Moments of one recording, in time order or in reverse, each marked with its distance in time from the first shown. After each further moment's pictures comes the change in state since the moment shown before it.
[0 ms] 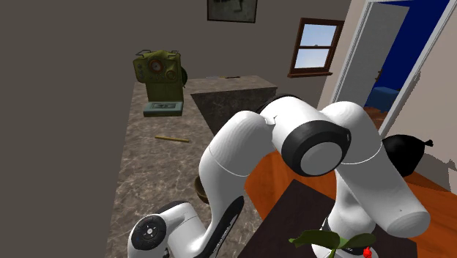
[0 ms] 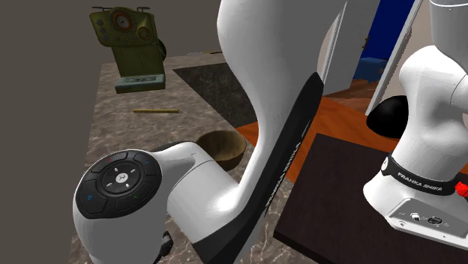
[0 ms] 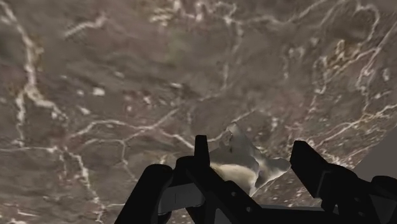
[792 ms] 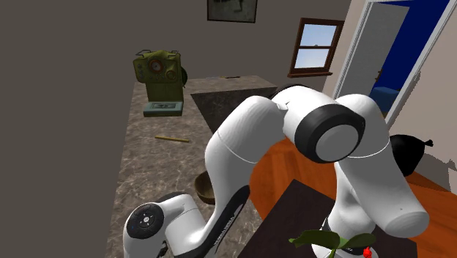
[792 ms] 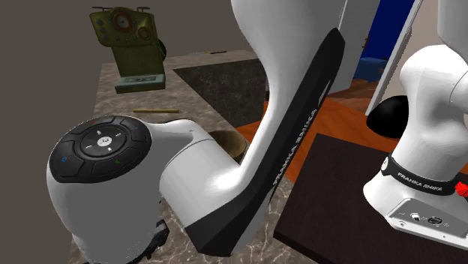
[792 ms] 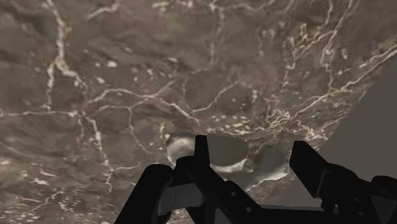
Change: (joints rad) arm -0.035 -0.096 0.047 -0.038 0.041 -0.061 -0.051
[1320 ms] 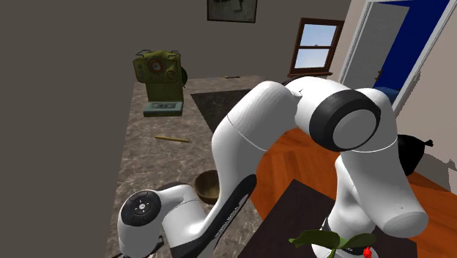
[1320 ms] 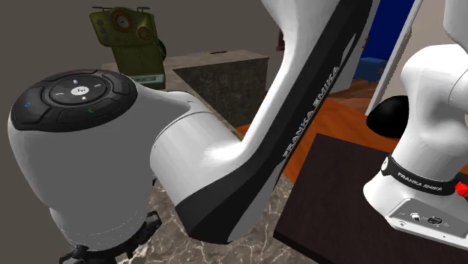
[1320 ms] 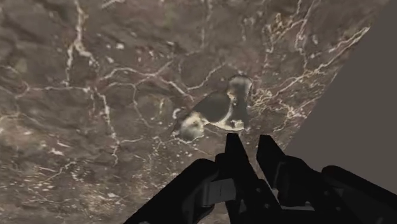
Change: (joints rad) arm -0.032 -0.090 0.046 -0.024 0.051 -0.067 -0.055
